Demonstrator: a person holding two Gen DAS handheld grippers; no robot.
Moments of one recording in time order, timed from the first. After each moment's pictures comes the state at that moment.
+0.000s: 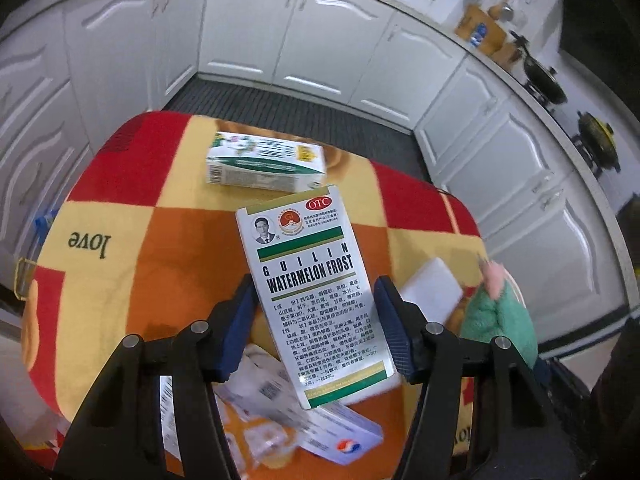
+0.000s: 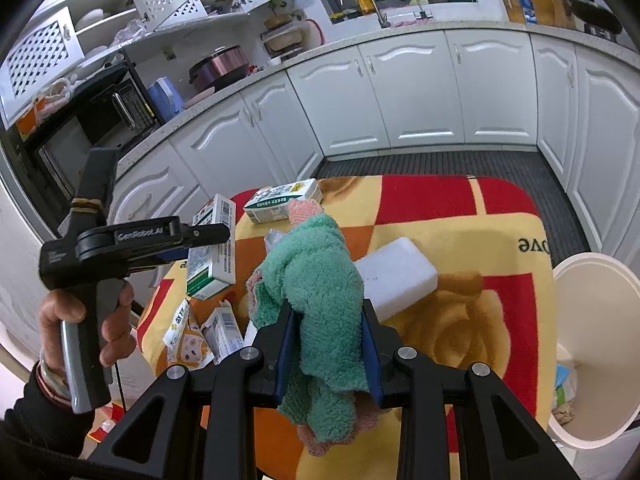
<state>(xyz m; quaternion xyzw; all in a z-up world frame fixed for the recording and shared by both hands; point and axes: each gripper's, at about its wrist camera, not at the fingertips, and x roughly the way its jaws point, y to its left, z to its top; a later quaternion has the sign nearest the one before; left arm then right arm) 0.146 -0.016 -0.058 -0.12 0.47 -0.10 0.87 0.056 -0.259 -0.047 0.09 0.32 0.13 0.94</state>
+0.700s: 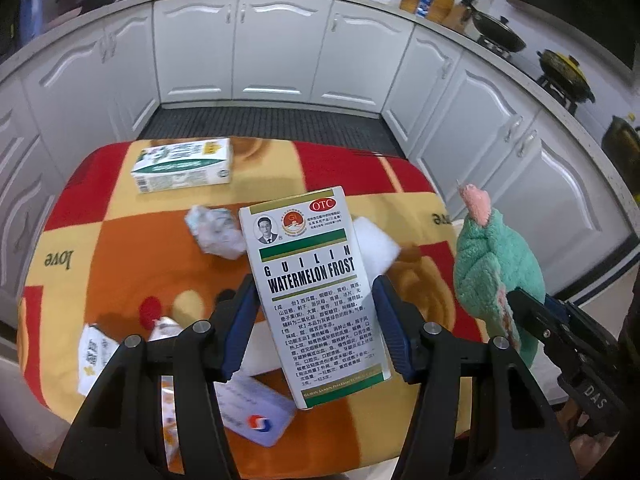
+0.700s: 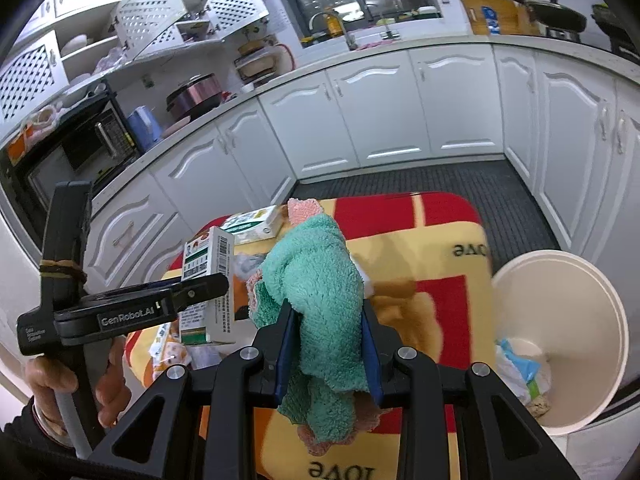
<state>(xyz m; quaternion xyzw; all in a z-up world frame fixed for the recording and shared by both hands) 0.108 -0.107 -0.058 -0.03 0.45 -0.14 0.88 0.021 -0.308 -0.034 0.11 0.29 0.07 0.95</state>
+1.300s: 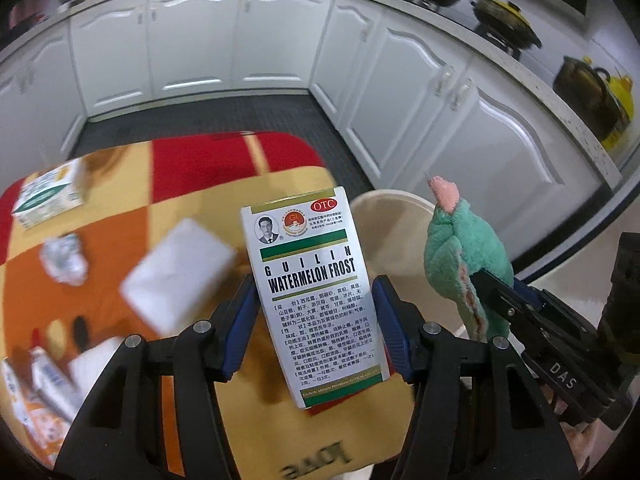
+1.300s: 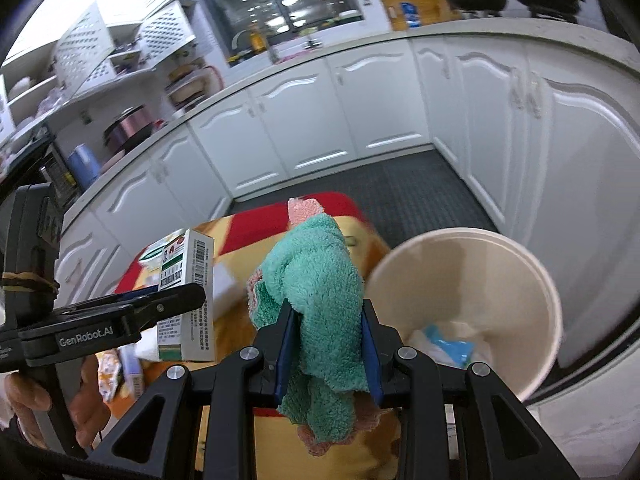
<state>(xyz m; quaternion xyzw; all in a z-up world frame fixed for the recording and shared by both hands) 0.112 -0.246 -0.074 0.01 0.47 -0.25 0.84 -0.014 -0.413 -0.046 0.15 0.28 -0.05 0.95</state>
